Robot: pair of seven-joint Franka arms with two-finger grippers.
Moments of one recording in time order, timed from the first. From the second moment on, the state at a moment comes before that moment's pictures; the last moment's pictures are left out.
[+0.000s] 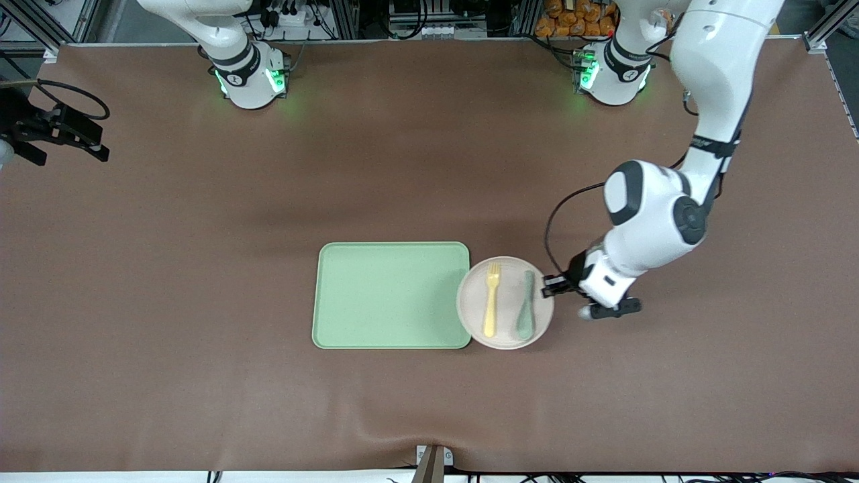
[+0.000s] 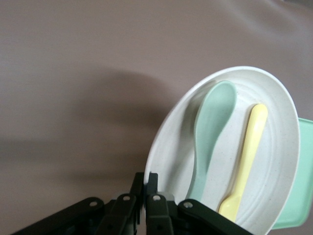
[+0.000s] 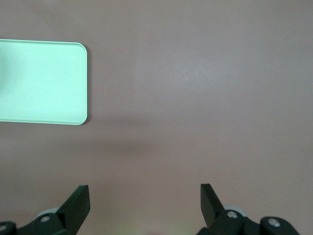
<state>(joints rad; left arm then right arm) -0.20 0.53 -0.21 -1.73 -0.38 2.45 -0.28 0.00 -0.05 0.00 -1.53 0.02 1.47 -0.05</state>
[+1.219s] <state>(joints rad) -0.43 0.85 -0.20 -1.49 -0.38 2.50 -0.38 0.01 0.01 0.01 -1.53 0.02 1.47 -0.05</state>
